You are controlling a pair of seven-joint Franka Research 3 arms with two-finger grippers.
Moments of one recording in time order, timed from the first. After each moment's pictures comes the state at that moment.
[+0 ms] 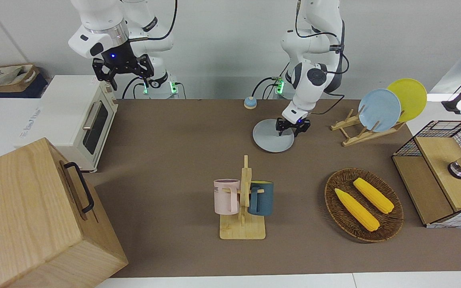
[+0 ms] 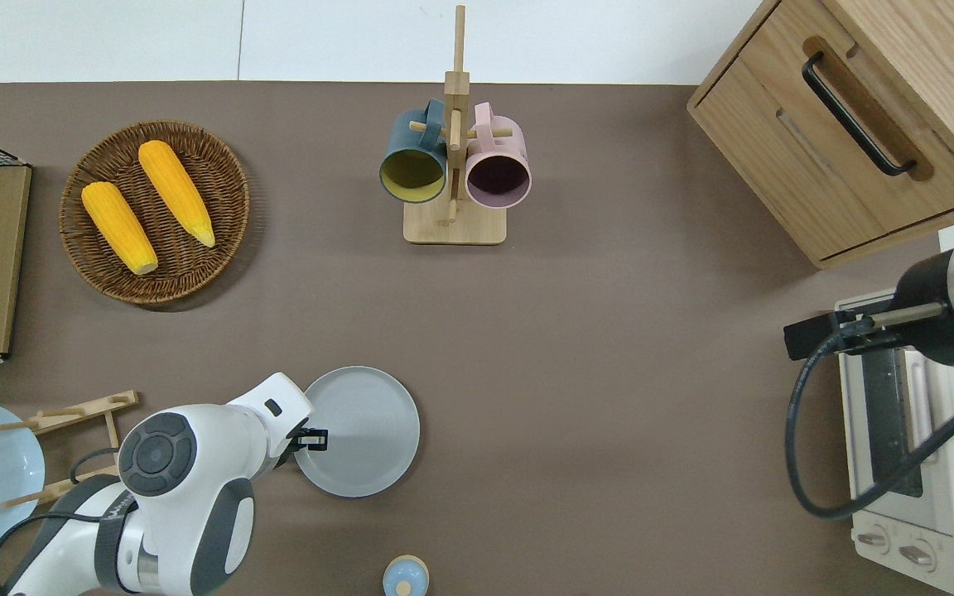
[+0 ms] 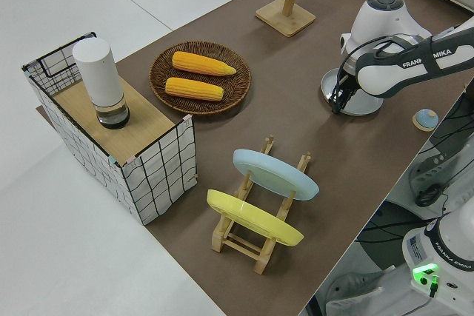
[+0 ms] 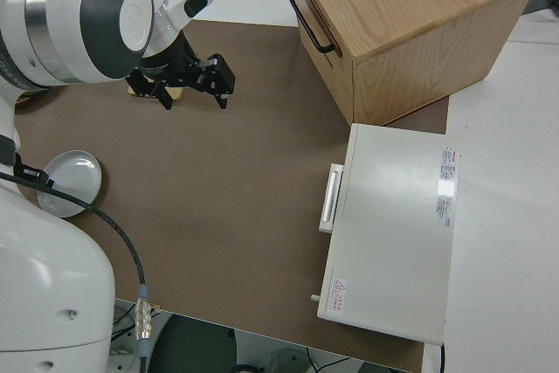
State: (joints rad) left arm -0.10 -0.11 -0.21 -2.59 -0.18 2.48 -0.10; right arm 0.02 -0.01 0.12 -1.48 0.00 1.39 0.03
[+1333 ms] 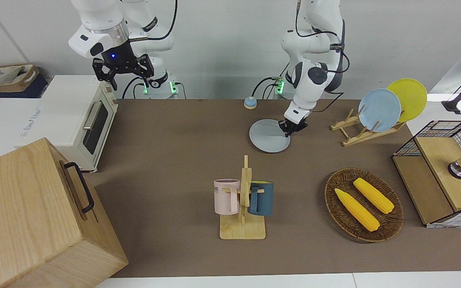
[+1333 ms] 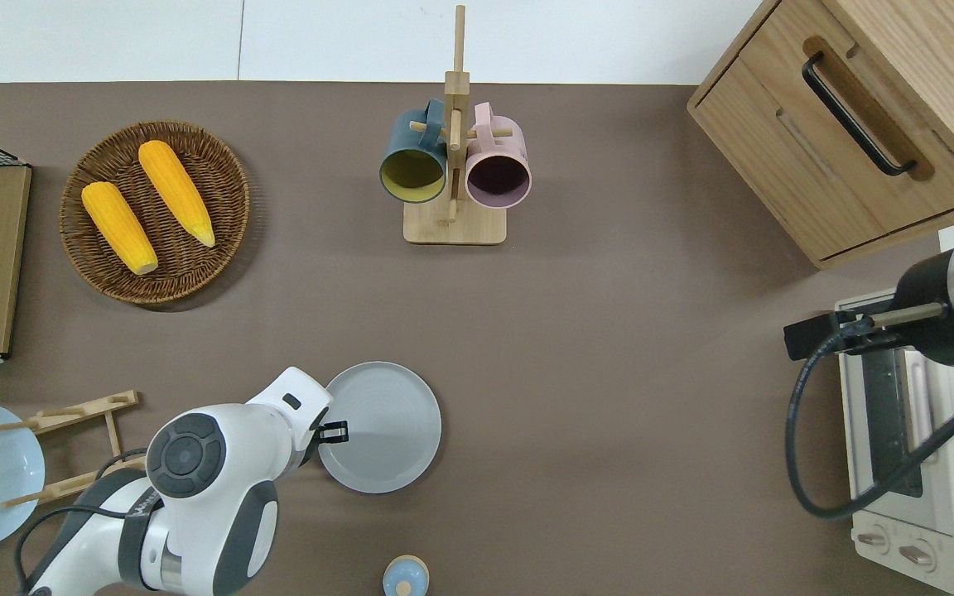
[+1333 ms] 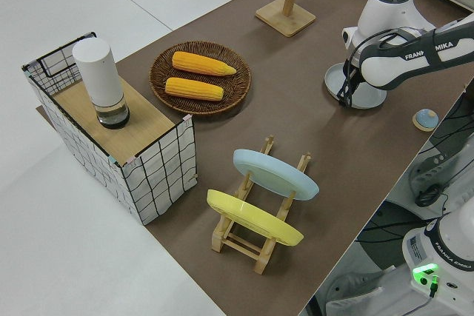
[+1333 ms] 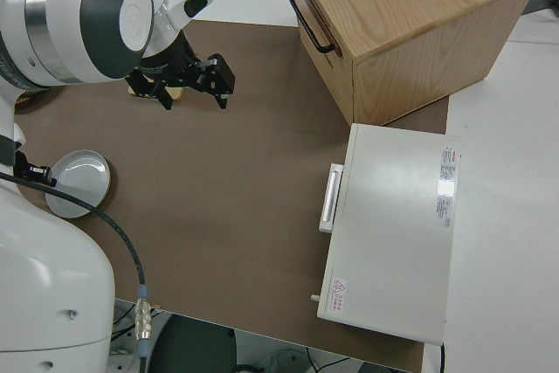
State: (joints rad) left arm -0.16 -0.10 -0.21 -2.56 -0.18 2.48 -0.31; right arm 0.02 -0.01 0.12 -1.48 0.00 1.39 0.03
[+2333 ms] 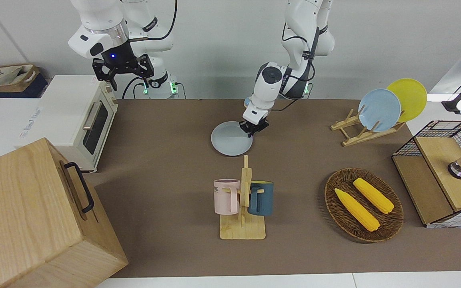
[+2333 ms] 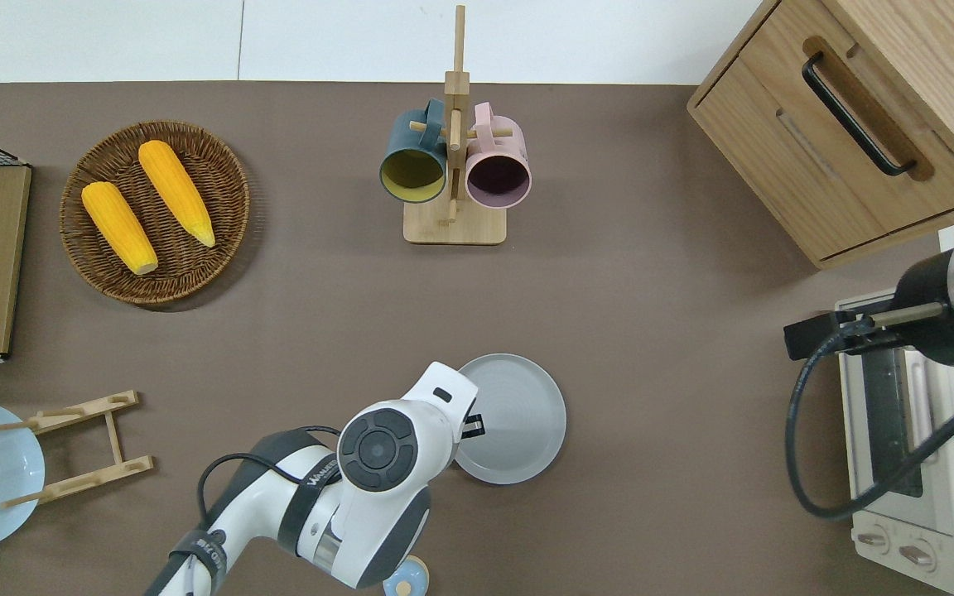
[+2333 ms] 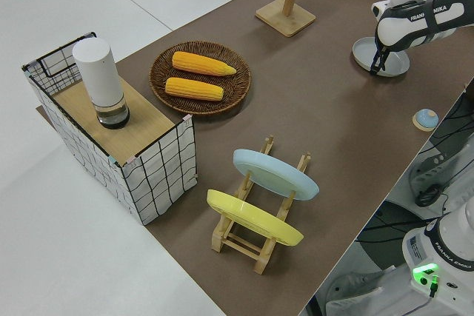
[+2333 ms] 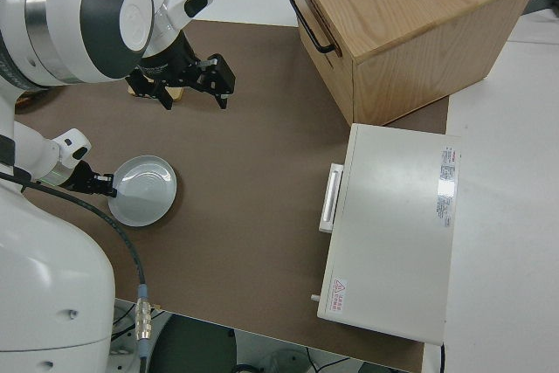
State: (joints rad) left arm -0.47 0.12 -0.23 -2.30 -0.18 2.48 -0.74; right arm 0.02 -0.01 0.12 -1.48 0.00 1.39 0.03
